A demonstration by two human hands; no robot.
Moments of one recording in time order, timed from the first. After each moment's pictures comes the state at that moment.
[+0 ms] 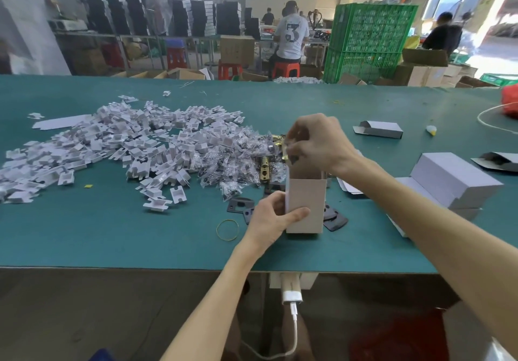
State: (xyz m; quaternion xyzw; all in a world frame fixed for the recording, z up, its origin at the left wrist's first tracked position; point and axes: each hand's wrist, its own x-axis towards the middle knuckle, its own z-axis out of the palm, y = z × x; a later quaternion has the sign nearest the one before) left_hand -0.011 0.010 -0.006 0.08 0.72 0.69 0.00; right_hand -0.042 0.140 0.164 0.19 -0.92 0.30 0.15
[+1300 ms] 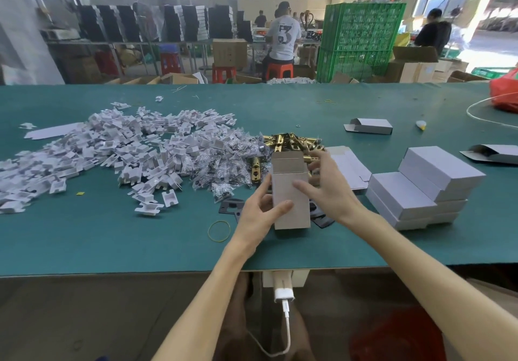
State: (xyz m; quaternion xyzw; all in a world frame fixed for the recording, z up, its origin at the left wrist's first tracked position) left_hand -0.003 0.011 0.005 0.13 0.66 0.74 -0.02; right_hand -0.023 0.188 0.070 0.14 -0.89 0.43 0.12
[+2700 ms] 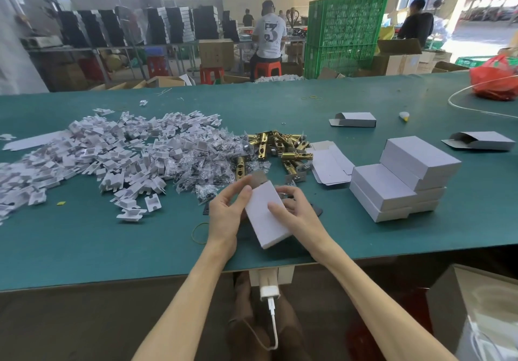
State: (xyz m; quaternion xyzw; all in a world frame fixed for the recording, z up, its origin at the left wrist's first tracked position) left_hand -0.012 0.004 -0.005 0.00 0.59 0.80 -0.10; right_hand 0.007 0.172 0.004 0.09 -0.73 0.68 -0.02
